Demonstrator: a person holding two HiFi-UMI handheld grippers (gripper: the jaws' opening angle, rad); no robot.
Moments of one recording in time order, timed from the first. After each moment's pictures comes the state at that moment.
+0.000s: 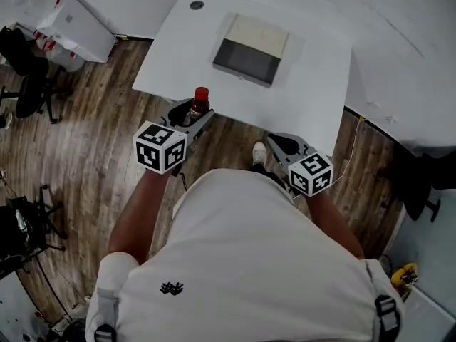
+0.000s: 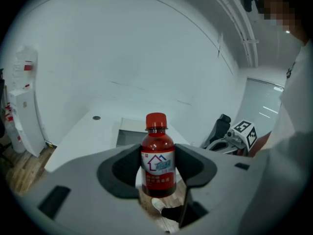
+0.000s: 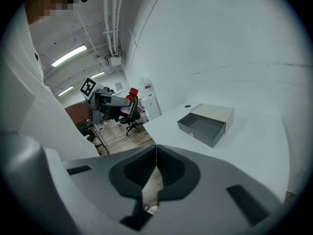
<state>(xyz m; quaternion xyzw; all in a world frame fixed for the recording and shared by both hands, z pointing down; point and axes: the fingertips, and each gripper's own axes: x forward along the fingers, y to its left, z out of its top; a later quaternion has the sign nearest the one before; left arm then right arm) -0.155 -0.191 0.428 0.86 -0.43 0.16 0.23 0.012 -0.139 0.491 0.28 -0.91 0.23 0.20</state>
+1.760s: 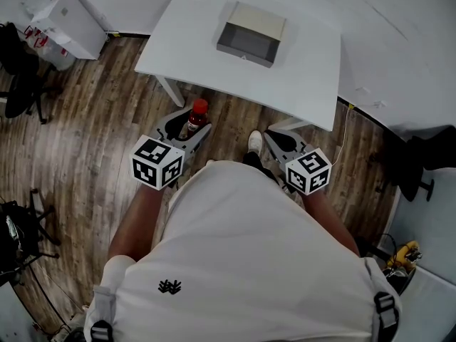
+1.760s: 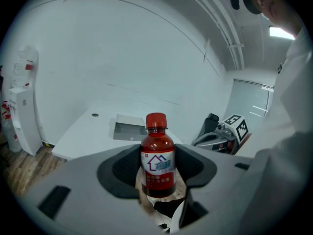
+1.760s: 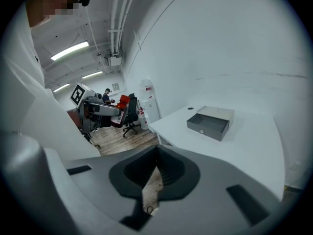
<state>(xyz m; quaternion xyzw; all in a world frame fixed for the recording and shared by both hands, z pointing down) -0.183 -0.070 0.426 0.88 -0.40 0.14 0.21 -0.024 -0.053 0.474 0.32 -0.91 0.21 0.19</state>
